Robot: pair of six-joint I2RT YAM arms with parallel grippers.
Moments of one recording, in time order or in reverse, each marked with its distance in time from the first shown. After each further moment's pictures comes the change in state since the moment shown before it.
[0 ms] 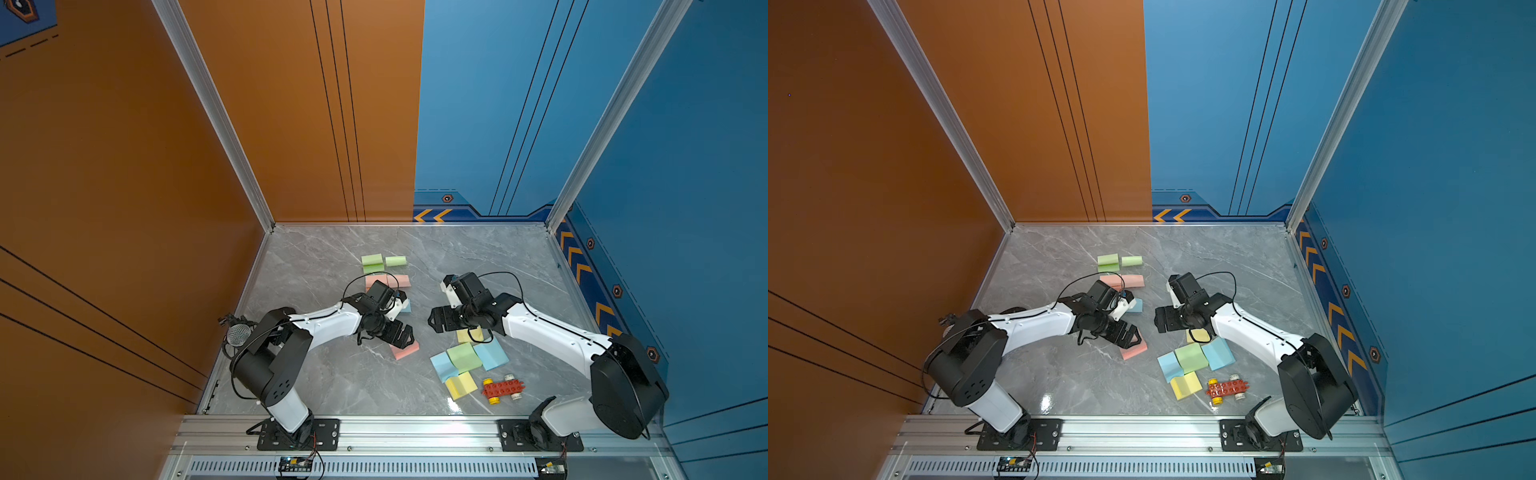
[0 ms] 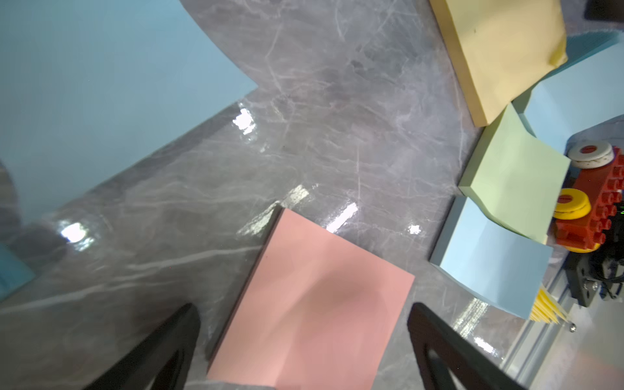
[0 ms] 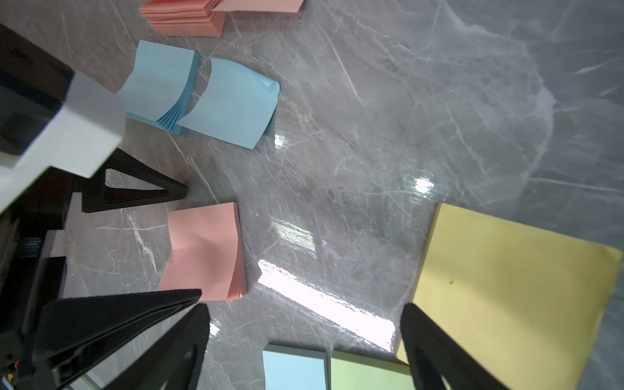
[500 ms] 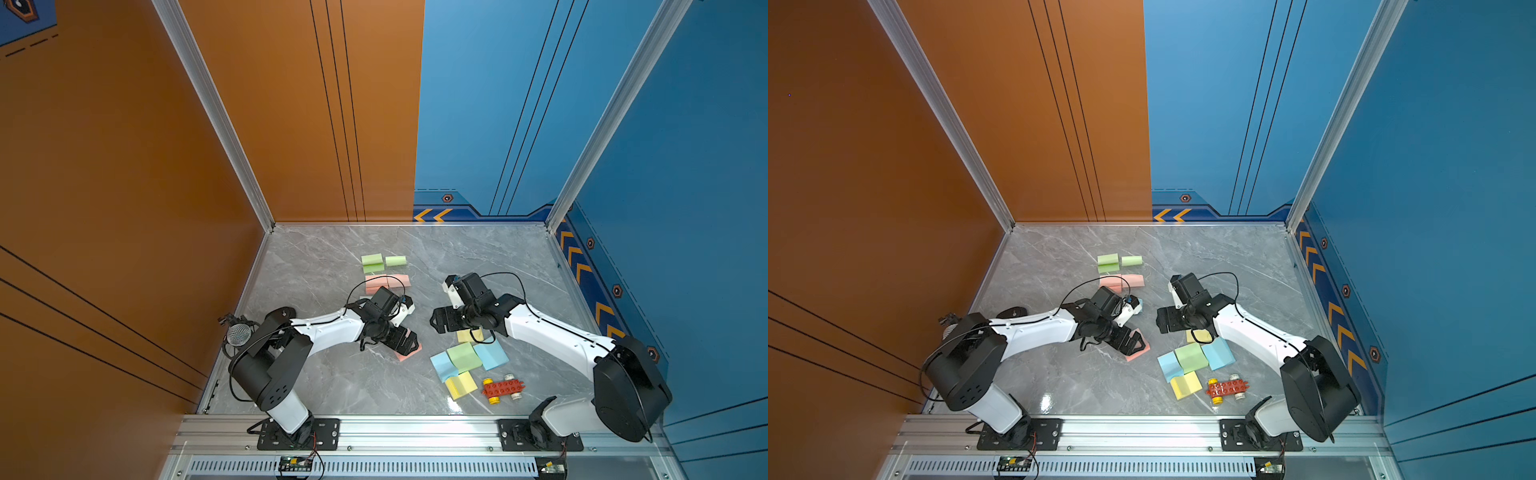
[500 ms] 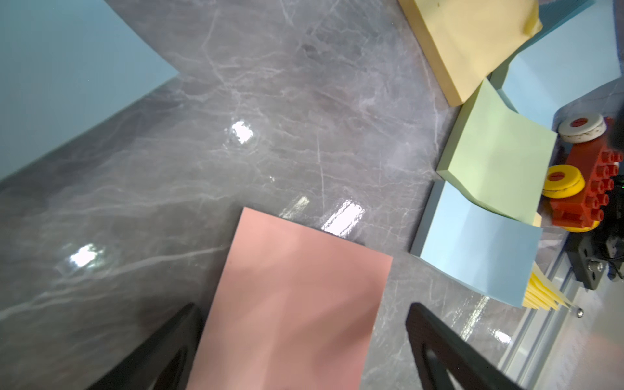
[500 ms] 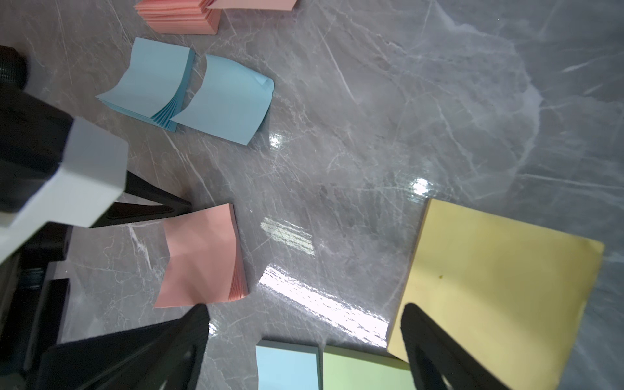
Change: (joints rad) left arm -0.071 -0.021 -0.047 0.063 -0.029 0.000; right arm -0.008 -0.010 -0.010 -0.001 0.000 -0.014
